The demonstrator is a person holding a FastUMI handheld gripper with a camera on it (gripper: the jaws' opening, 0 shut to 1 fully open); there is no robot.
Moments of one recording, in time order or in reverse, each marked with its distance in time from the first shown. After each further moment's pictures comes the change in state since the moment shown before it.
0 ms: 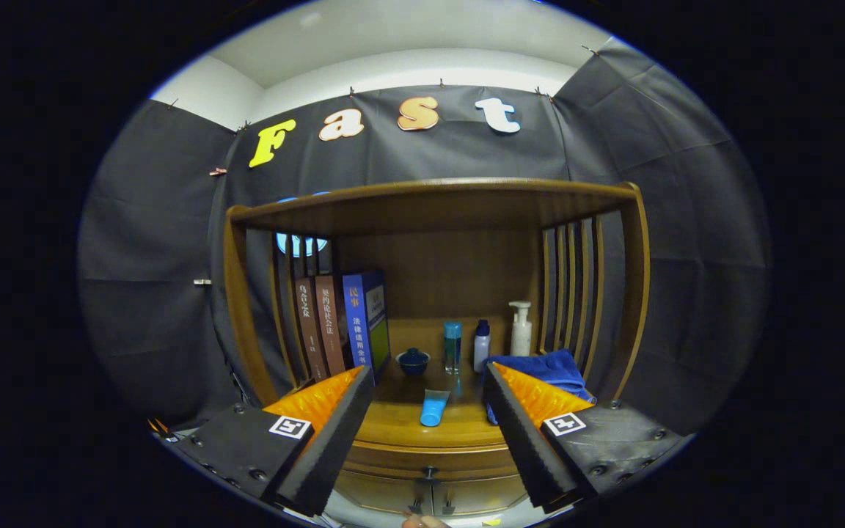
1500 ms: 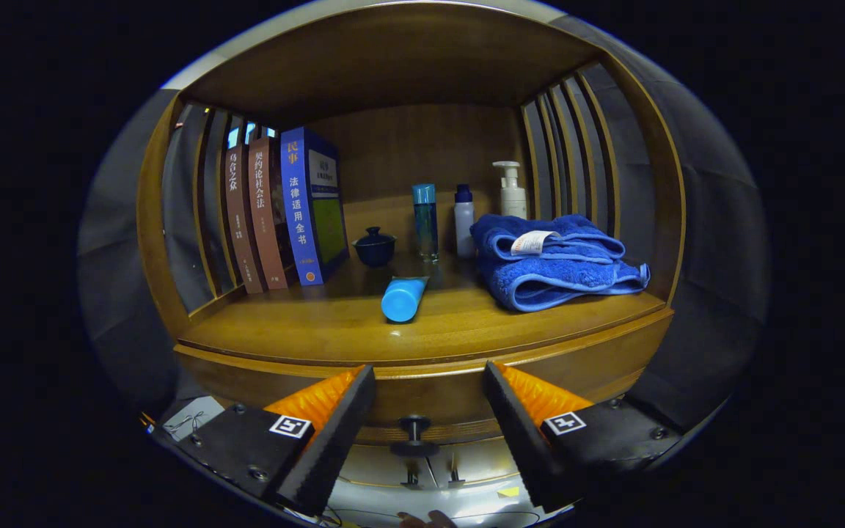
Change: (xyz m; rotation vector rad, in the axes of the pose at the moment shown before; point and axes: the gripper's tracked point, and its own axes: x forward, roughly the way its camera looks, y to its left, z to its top) arm 0.079 -0.027 -0.232 0.070 0.265 -0.149
